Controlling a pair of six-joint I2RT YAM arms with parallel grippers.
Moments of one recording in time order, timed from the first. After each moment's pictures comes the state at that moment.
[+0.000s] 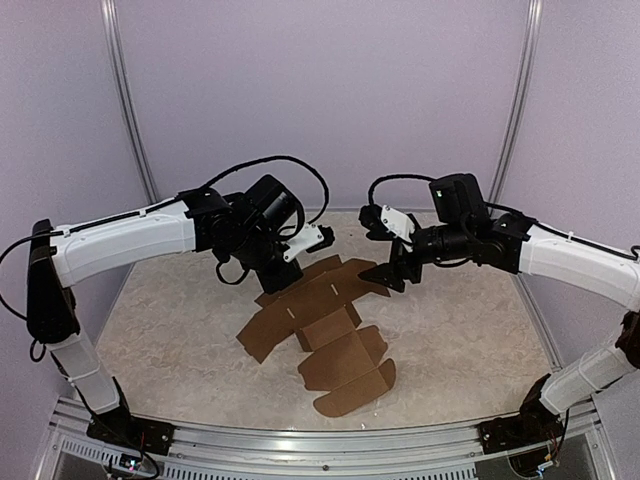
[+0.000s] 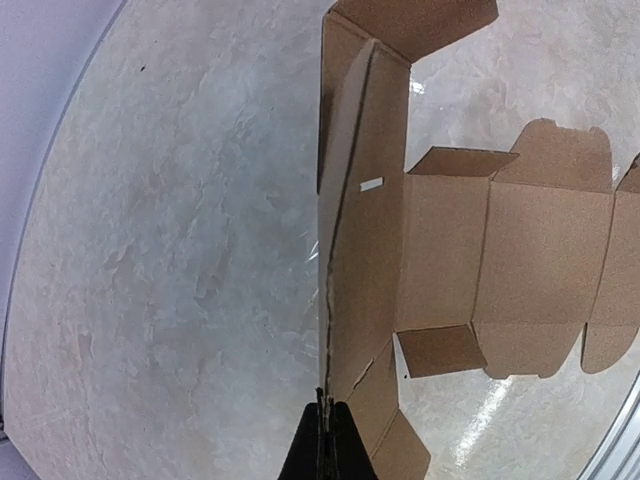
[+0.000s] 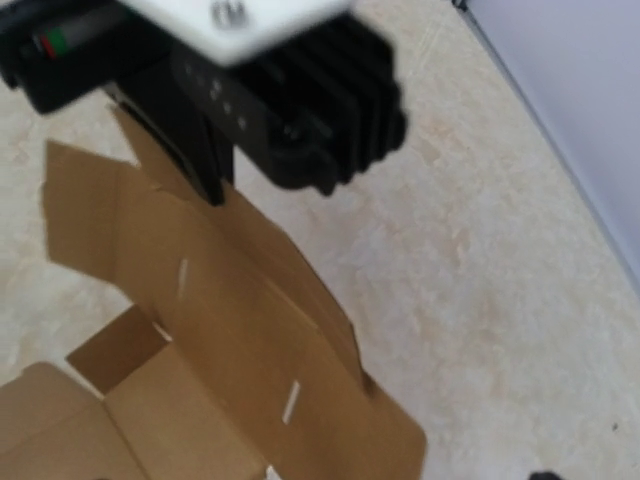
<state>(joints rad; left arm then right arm) -0.90 1.71 1.53 -0.81 -0.09 0.29 0.73 1.38 1.14 -0.28 -0.37 -0.55</state>
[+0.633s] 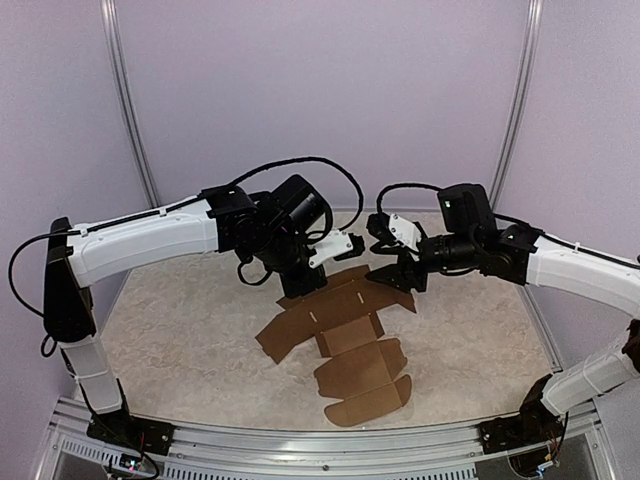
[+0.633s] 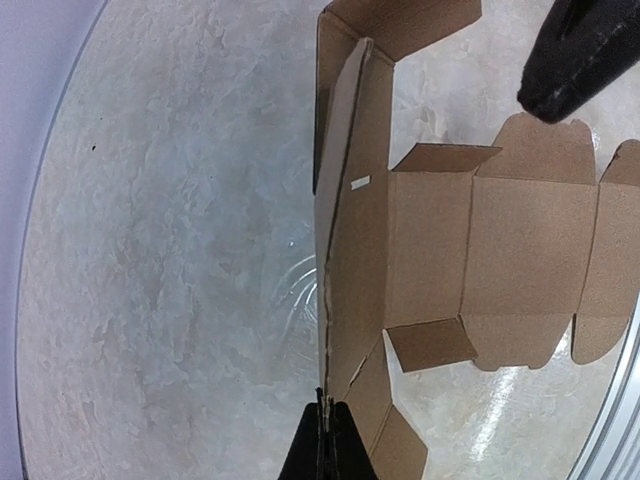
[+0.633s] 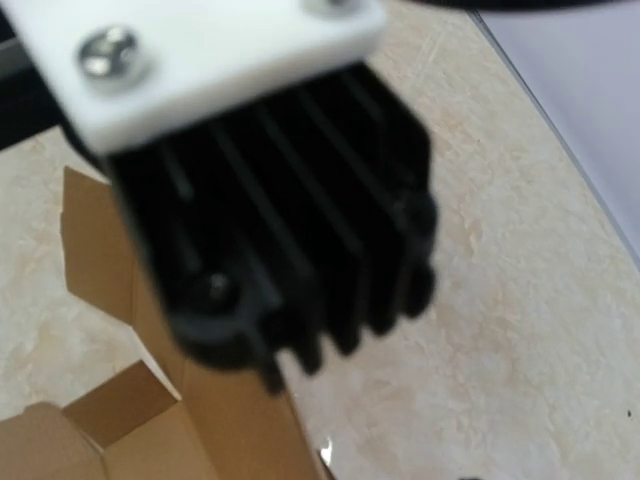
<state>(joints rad) -1.00 1.82 1.70 -0.86 -0.05 0.38 0.73 1.31 1.03 -0.23 -0.38 -0.53</state>
